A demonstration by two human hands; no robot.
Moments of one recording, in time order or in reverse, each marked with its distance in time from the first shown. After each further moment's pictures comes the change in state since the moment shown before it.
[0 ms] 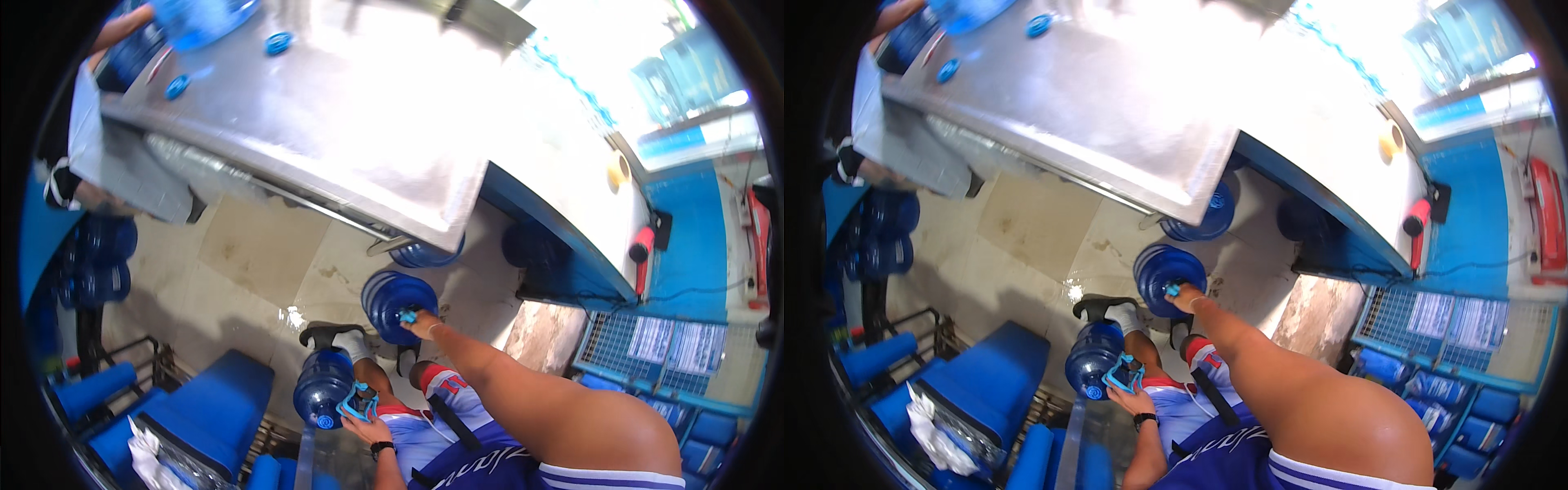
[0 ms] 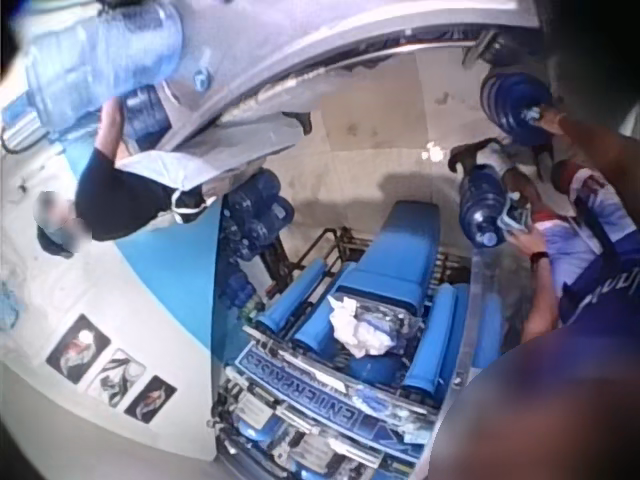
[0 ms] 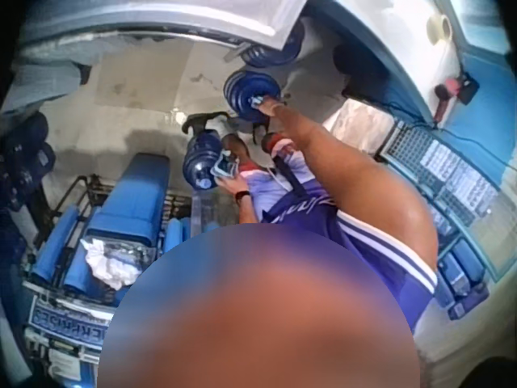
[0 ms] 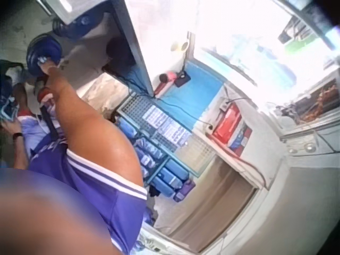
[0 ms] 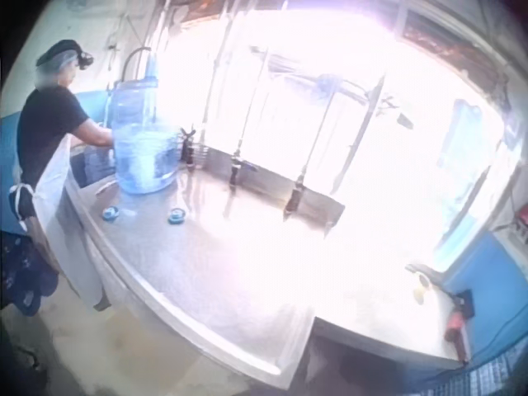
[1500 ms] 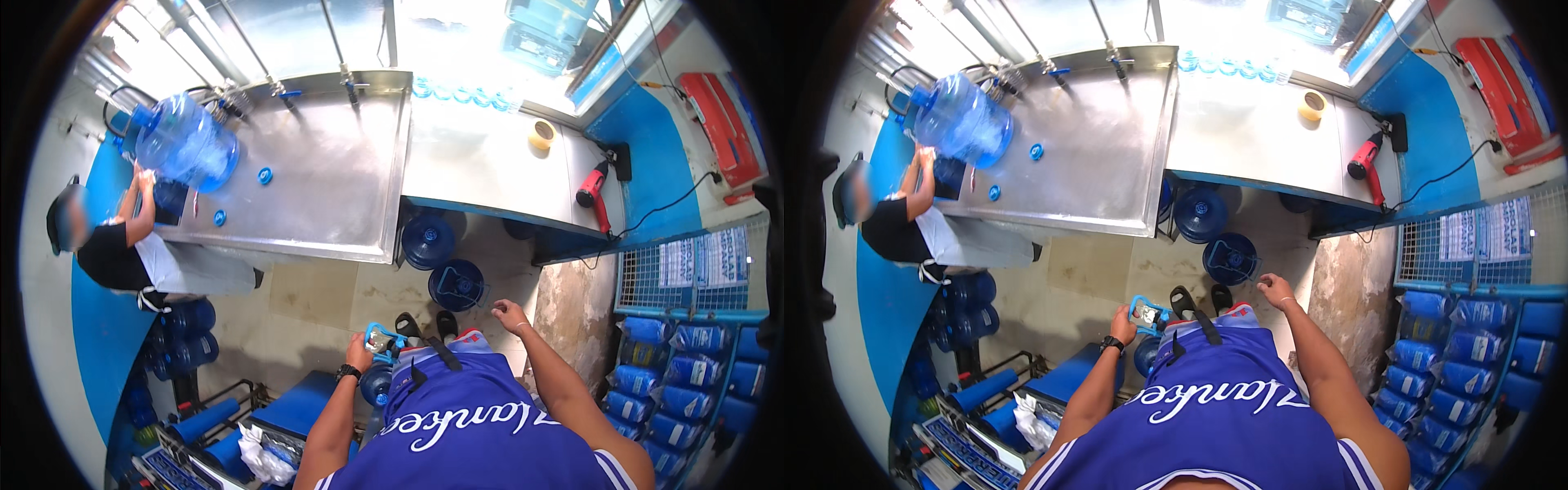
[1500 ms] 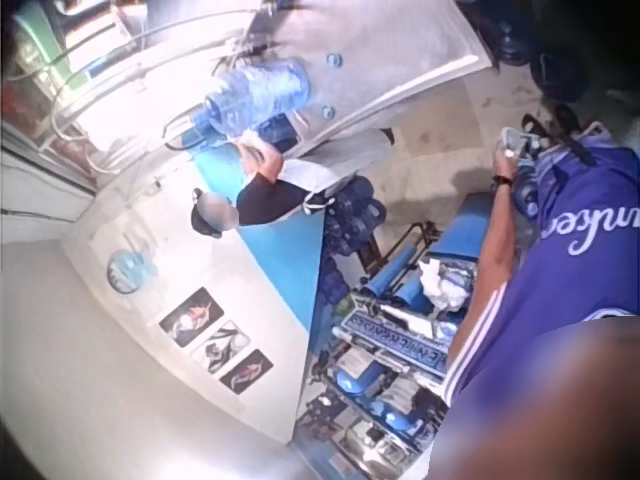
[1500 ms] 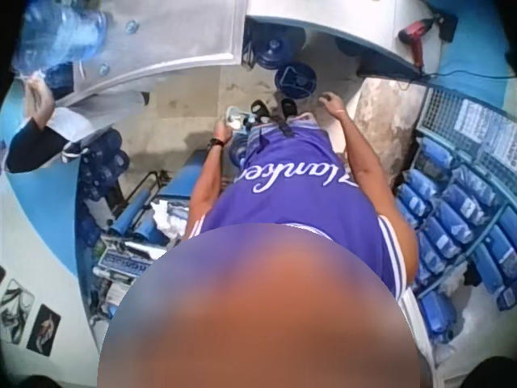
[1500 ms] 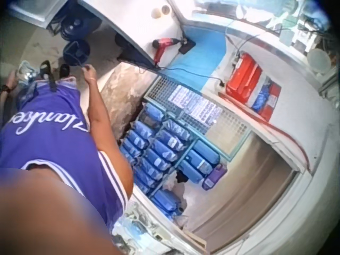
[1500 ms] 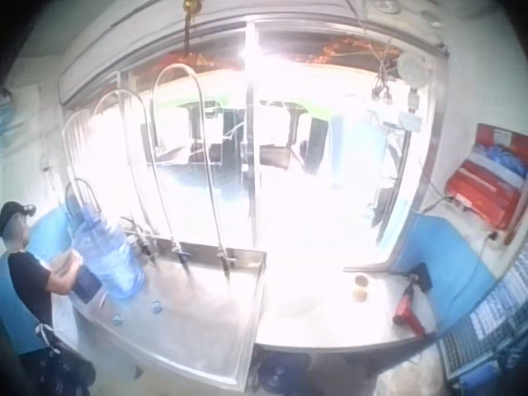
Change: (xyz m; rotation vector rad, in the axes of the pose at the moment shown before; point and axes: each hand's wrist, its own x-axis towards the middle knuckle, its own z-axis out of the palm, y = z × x) left_hand 0.118 0.269 -0.149 0.286 -0.677 0.962; right_hand -0.298 0.093 -0.147 0.553 0.484 0.179
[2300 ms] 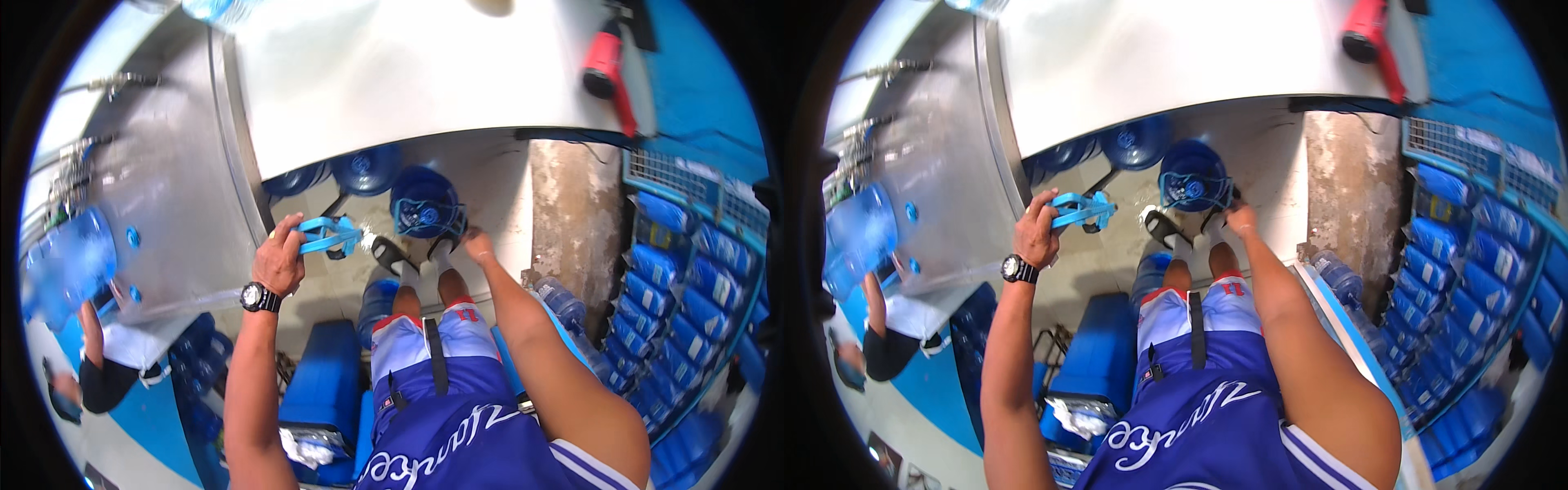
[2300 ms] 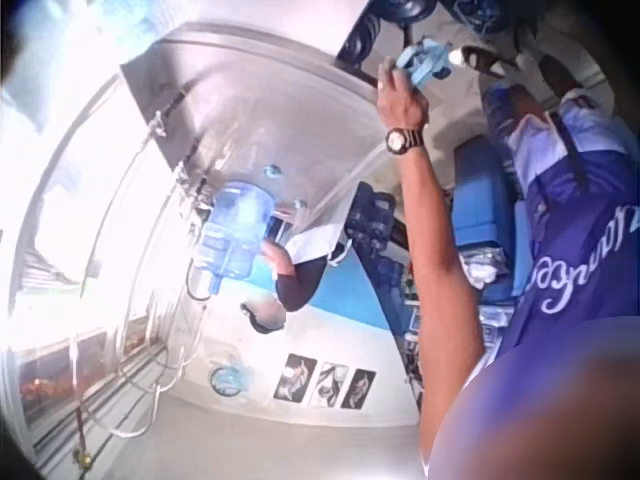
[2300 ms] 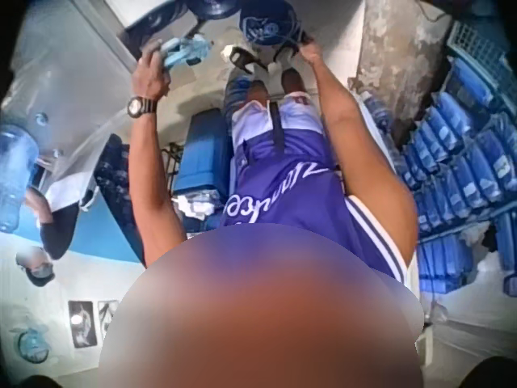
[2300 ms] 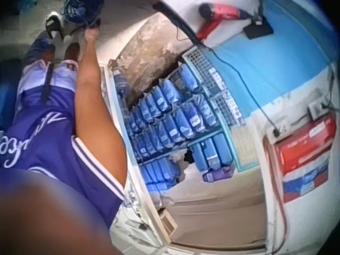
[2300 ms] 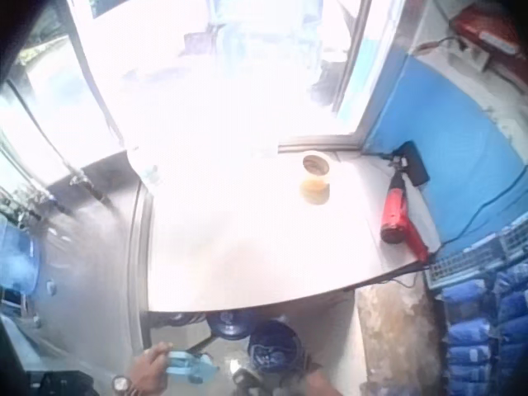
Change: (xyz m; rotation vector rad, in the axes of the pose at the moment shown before) left_hand 0.290 0.183 -0.032 0.501 -0.222 0.752; right_hand 0.149 0.163 0.126 0.069 0.064 0.325
